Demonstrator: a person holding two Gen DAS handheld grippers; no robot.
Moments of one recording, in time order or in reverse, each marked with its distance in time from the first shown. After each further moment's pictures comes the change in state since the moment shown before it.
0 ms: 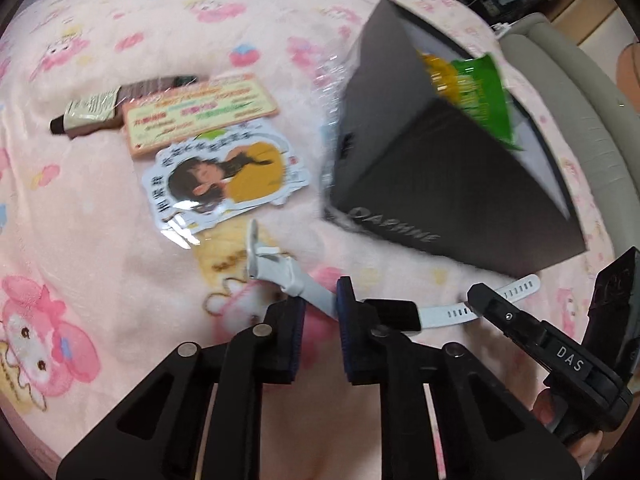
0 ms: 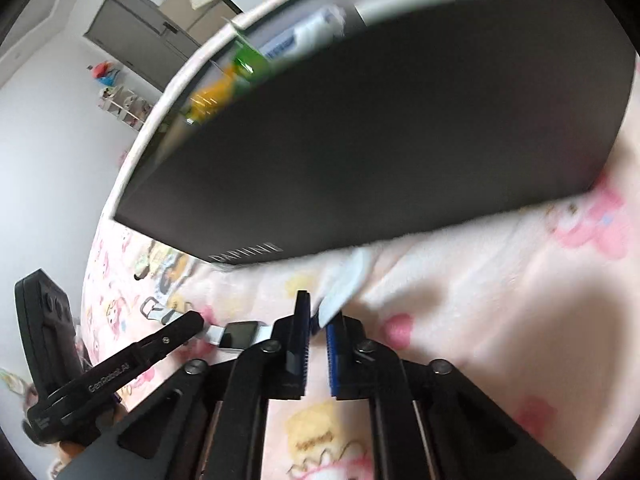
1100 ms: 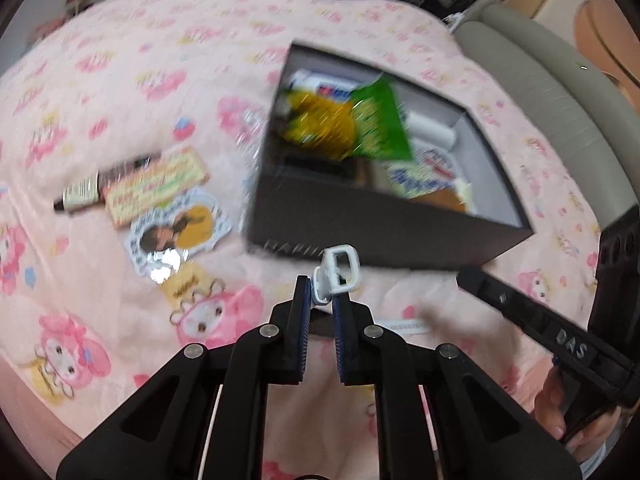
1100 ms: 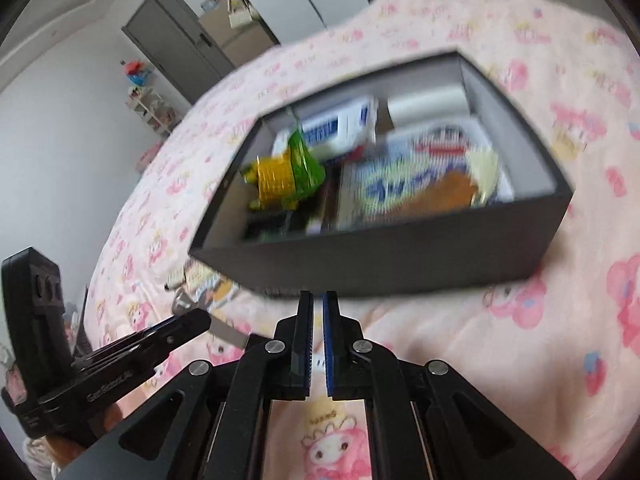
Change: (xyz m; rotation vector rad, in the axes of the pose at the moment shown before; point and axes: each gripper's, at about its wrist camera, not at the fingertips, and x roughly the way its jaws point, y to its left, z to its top) left arm -0.033 -0.053 0.002 0.104 -0.026 0.032; right arm -0.041 0.018 0.019 -0.103 -0.020 0.022
